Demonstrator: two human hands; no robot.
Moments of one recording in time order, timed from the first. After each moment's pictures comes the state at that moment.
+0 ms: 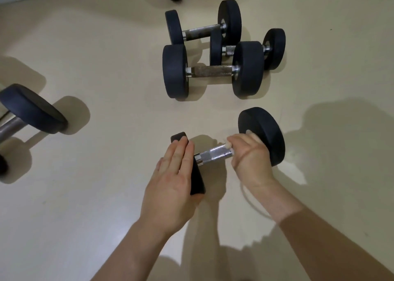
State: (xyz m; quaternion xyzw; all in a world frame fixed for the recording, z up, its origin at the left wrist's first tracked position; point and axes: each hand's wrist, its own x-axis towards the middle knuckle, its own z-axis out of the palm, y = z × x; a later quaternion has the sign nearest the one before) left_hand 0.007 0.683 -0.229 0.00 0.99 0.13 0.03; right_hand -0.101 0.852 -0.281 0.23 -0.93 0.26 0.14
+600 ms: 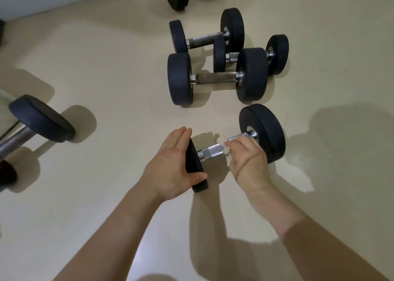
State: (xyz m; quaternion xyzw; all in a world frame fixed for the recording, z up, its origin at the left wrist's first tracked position) left_hand -0.048 0.647 -0.215 -0.02 0.96 0.26 0.12; right_hand -0.106 0.837 -0.287 0.20 -0.92 0.31 0.16
